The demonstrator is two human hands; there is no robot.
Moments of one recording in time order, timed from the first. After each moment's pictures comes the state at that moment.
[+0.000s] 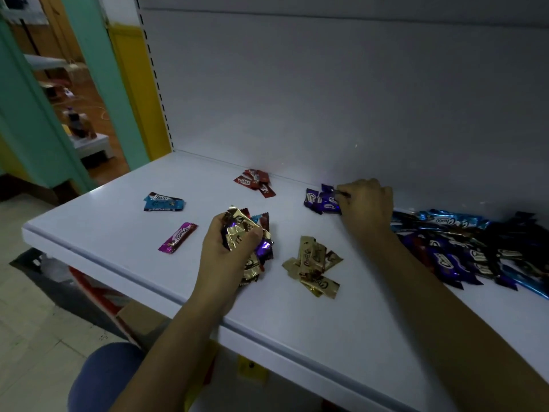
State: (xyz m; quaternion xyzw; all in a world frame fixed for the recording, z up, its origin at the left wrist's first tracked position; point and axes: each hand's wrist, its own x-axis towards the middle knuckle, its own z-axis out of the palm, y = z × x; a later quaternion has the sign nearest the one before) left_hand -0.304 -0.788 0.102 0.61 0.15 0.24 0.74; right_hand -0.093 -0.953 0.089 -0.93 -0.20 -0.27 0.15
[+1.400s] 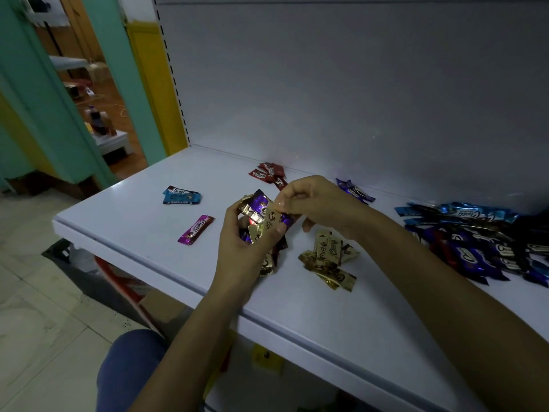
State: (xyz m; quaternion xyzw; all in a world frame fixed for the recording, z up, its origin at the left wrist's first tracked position) left_hand -0.306 -0.790 0.103 0.65 0.11 0.27 0.70; right_hand -0.189 -0.891 0.159 -0.78 -0.34 0.24 0.47
